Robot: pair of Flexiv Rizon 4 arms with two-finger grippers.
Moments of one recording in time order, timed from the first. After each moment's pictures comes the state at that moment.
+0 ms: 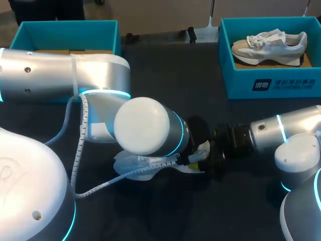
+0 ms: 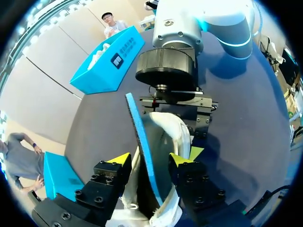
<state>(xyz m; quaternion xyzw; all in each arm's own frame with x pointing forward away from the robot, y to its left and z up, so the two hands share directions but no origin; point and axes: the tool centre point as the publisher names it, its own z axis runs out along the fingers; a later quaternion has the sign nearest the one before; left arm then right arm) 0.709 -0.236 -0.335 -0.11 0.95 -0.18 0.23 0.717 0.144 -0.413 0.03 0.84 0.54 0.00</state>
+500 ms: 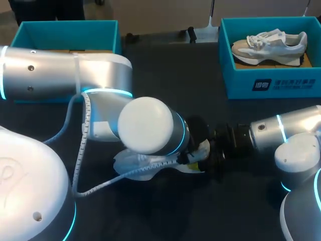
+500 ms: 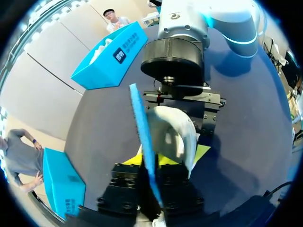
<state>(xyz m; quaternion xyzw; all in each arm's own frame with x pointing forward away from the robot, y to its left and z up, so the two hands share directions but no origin) 0.718 -0.232 -0.341 -0.13 0.95 -0.17 0.23 0.717 0.144 -0.413 0.03 0.84 0.54 0.00</state>
